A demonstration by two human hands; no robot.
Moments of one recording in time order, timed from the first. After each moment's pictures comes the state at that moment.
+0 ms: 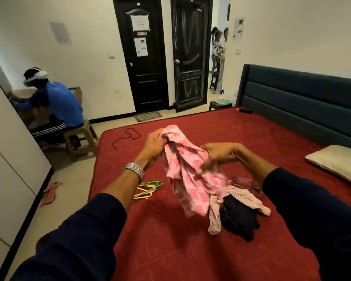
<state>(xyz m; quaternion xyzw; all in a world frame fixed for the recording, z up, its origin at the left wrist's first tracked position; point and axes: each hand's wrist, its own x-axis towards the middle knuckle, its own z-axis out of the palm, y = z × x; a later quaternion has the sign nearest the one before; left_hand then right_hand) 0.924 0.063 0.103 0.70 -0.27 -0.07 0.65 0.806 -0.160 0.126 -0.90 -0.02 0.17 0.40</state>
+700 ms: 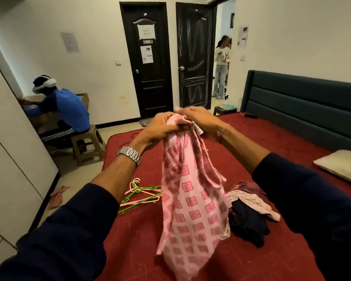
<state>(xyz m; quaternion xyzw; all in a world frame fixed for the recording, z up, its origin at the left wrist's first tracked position) 0.916 0.101 0.196 0.71 -0.37 -0.13 0.58 0.834 -0.057 0.222 -0.77 -0.01 -0.08 0.63</state>
